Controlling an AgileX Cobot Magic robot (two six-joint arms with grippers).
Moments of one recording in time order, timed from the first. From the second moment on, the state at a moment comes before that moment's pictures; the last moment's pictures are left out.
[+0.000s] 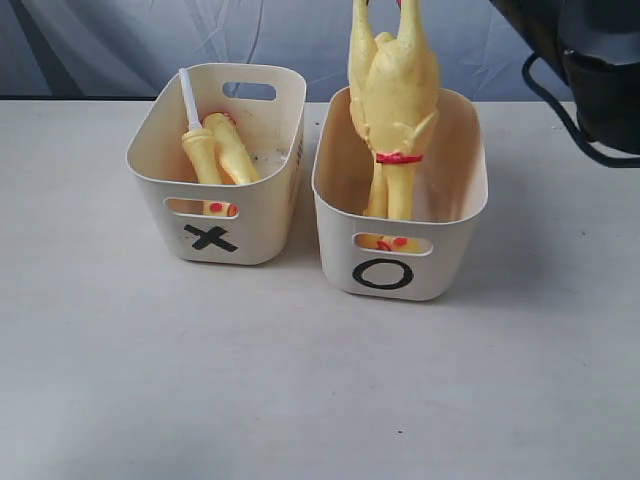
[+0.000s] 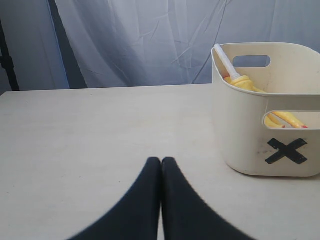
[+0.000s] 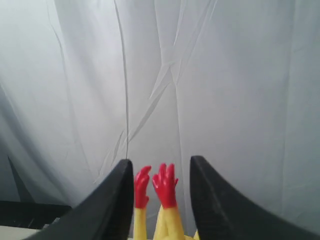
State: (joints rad) left arm -0.04 0.00 0.00 -0.01 0.23 0.03; right arm 0.75 1.40 -1.02 1.09 -0.65 -0.99
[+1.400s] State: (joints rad) left arm -0.04 0.00 0.00 -0.01 0.23 0.03; right arm 0.75 0.90 -0.95 0.86 1.04 -1.28
